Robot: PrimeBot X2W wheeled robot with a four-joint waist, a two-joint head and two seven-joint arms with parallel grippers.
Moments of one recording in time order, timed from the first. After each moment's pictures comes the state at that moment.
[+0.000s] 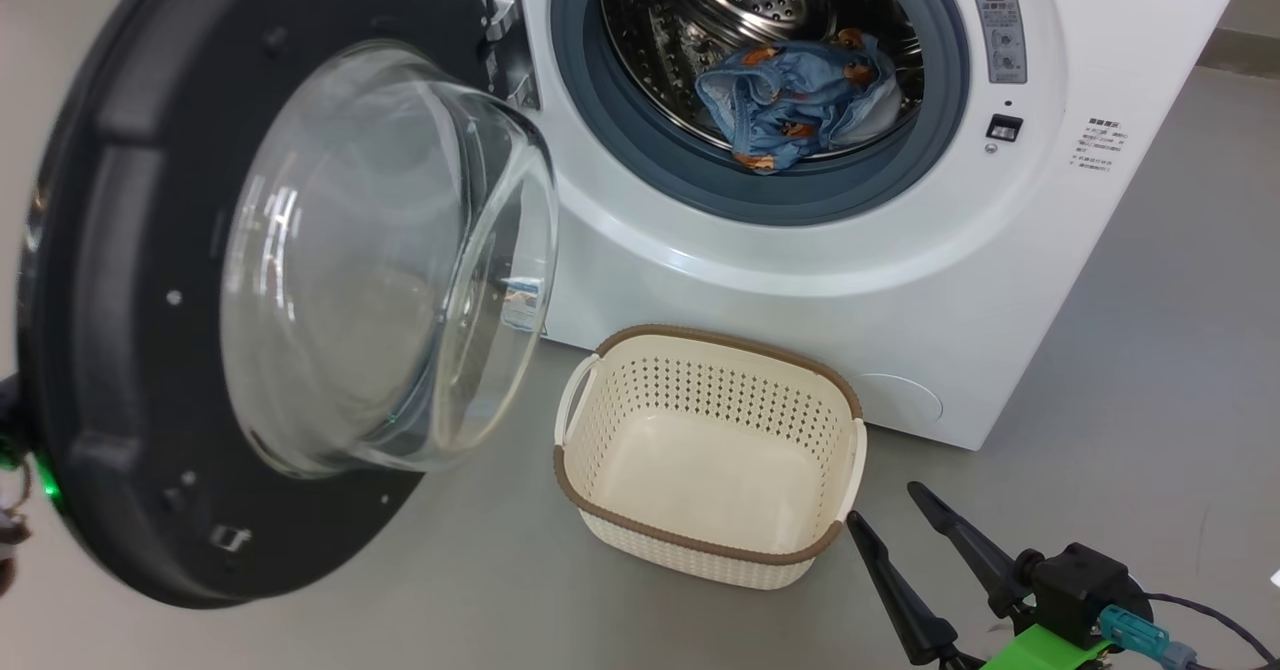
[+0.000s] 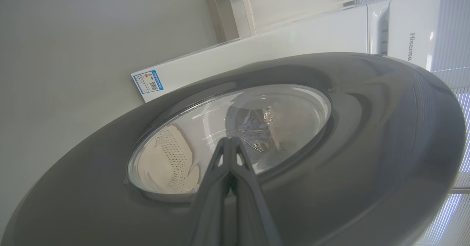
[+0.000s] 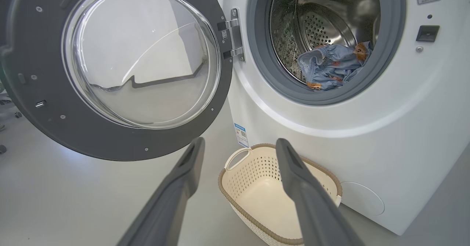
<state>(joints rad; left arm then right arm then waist) -0.61 0.28 0.45 0.60 -1.17 -0.02 0.90 -0.04 -0.27 0.34 0.16 0.41 0.13 -0.26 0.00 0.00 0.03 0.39</state>
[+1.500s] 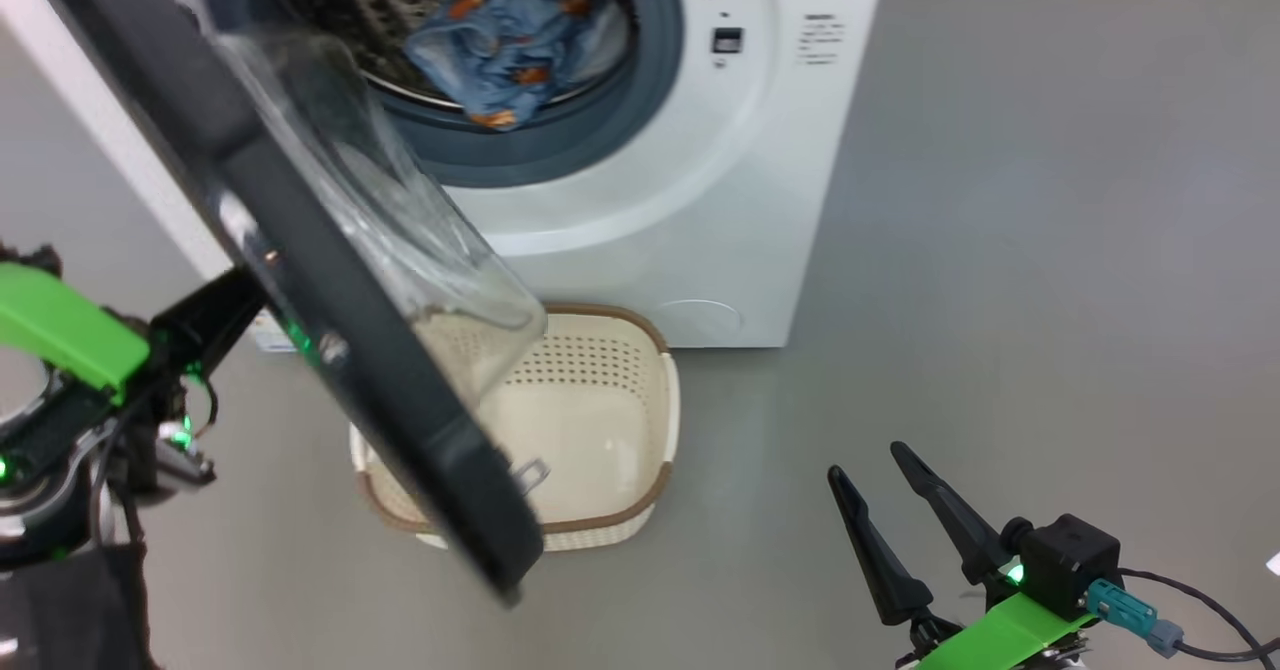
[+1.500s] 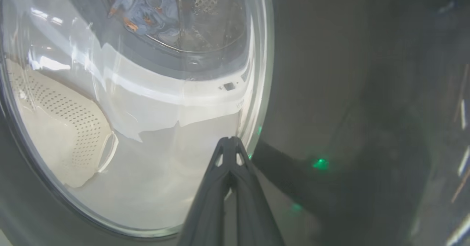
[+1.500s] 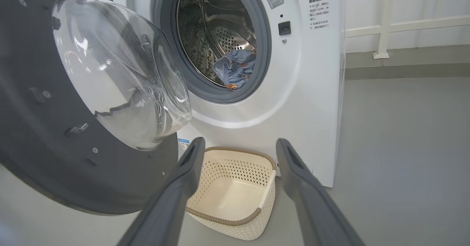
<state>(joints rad) -0.50 0.05 0.28 0.04 -1.20 0.15 0.93 -0.07 -0.17 0.29 0.15 0.40 0.13 -0.26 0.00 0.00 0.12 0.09</state>
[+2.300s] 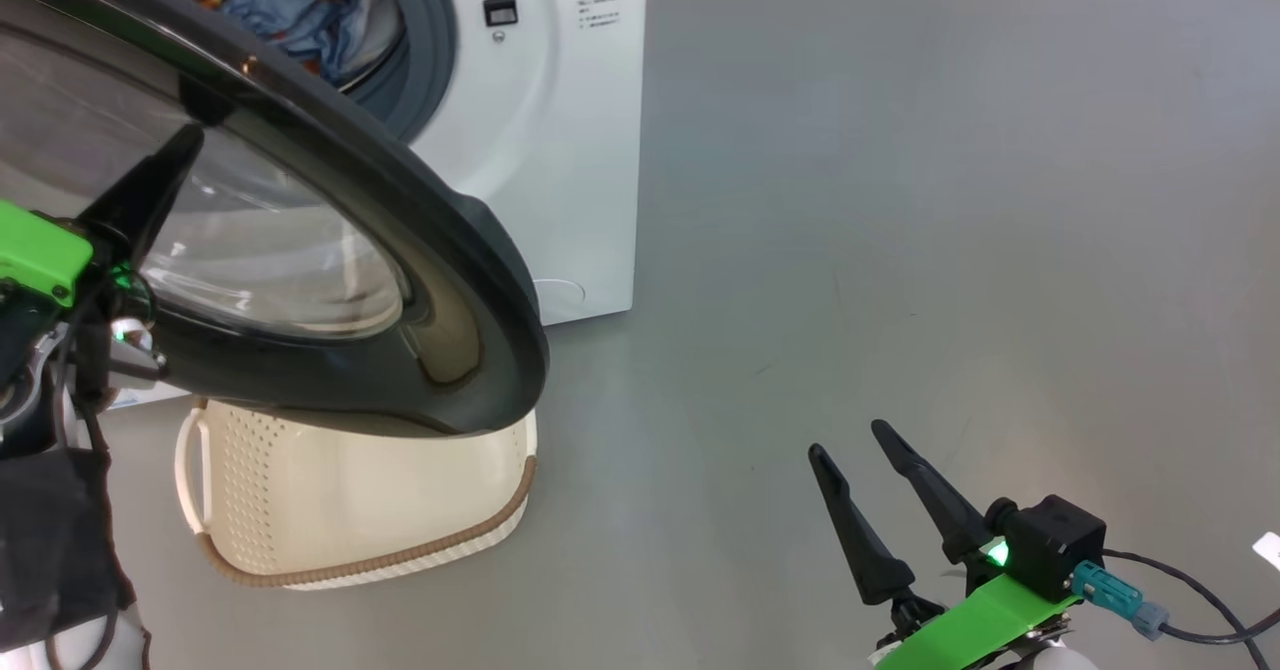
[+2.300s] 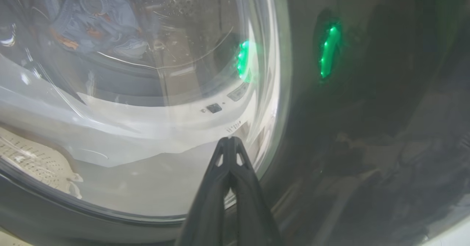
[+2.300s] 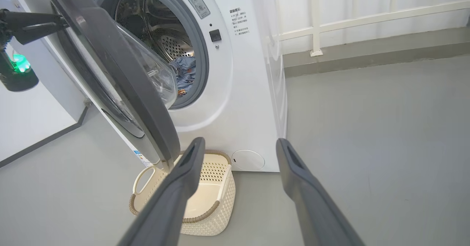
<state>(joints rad) -0.70 0.08 0.30 0.28 -1.10 0.03 0.71 -0.11 -0.14 0.30 0.14 0.40 0.13 -0.26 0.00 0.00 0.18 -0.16</state>
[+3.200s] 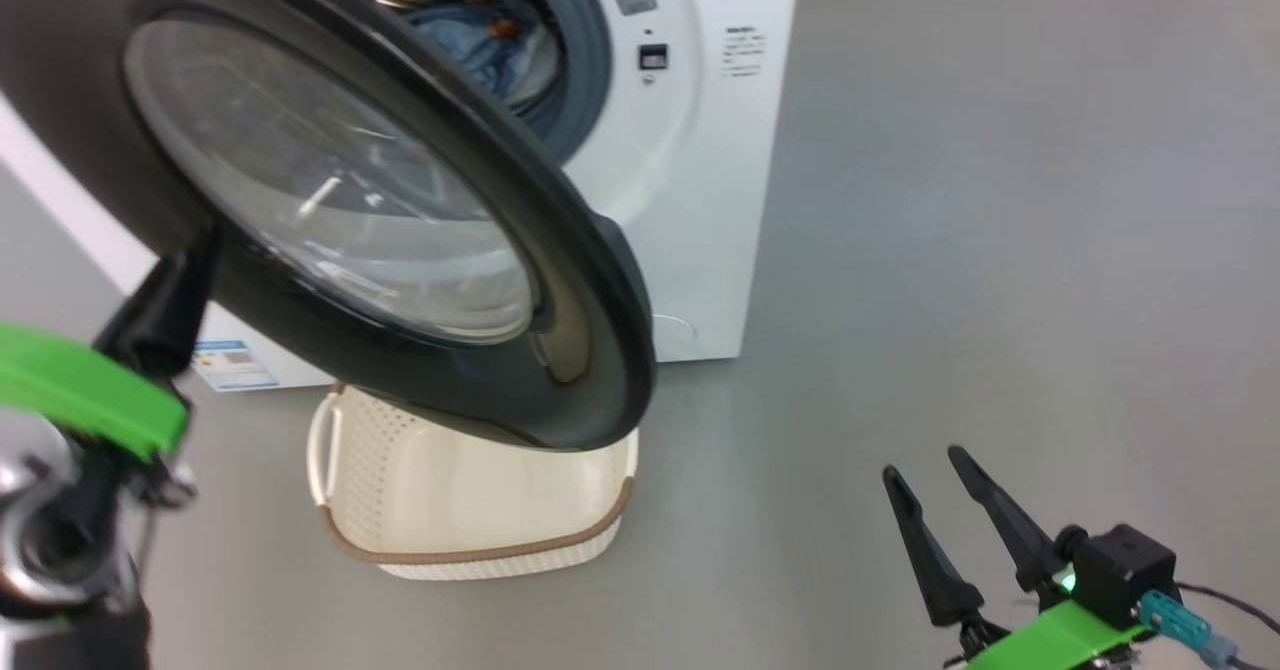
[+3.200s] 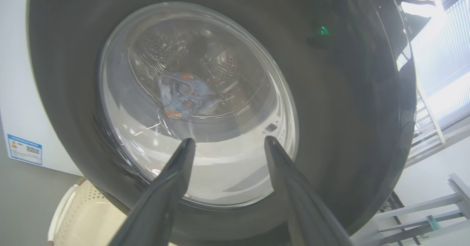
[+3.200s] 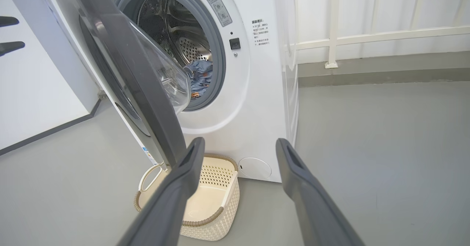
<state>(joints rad) -0.43 0.12 0.20 0.04 -0.86 -0.08 0.52 -0.04 -0.19 0.21 0.13 0.38 0.13 -0.26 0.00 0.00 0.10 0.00</state>
